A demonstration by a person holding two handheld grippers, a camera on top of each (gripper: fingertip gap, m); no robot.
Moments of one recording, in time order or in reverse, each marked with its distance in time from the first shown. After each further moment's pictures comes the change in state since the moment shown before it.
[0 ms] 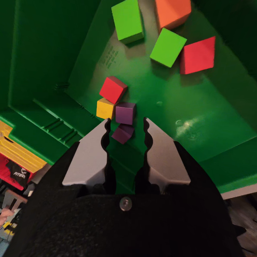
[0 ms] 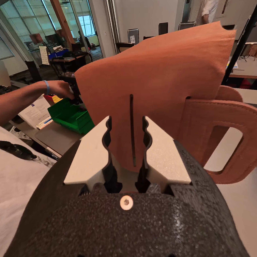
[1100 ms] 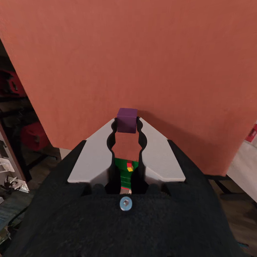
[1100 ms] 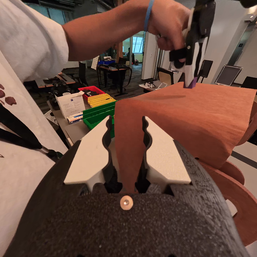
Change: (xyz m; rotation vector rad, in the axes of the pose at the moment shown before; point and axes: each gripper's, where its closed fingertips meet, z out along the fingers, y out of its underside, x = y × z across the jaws) left arm 0.158 -0.327 -0.313 0.216 0.090 0.581; right arm -0.042 -0.070 -0.018 0.113 -0.312 -0.208
